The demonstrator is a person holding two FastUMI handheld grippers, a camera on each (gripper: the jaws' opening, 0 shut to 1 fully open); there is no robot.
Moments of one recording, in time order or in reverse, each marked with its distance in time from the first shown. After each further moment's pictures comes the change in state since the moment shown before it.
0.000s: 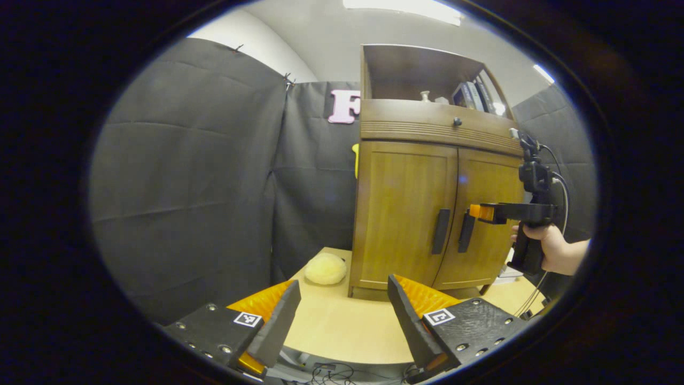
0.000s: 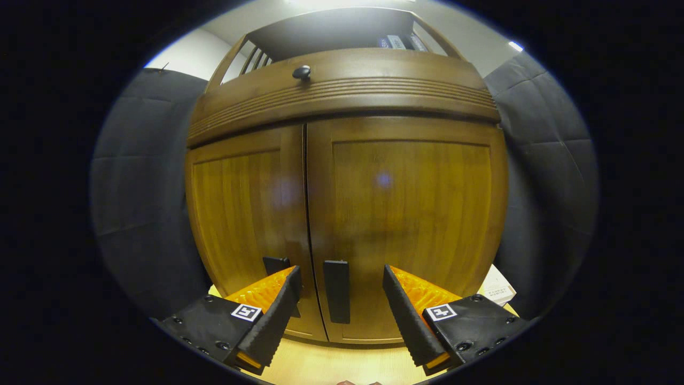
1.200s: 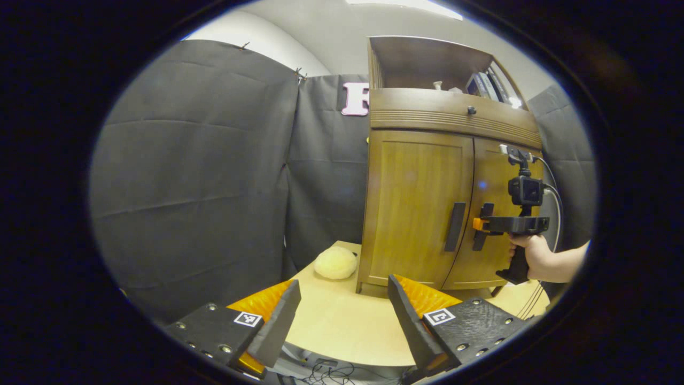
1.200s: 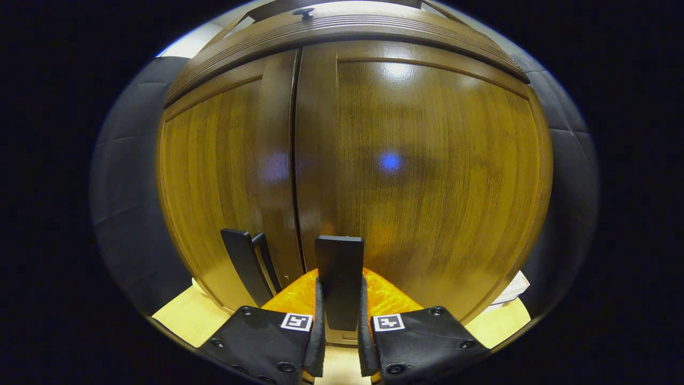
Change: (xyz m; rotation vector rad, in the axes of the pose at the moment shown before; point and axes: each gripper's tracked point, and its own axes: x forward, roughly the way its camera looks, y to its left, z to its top) left arm 0.008 -0.019 -0.005 0.005 0.034 0.085; right arm 0.065 0.009 -0.045 -0.006 0.105 0.001
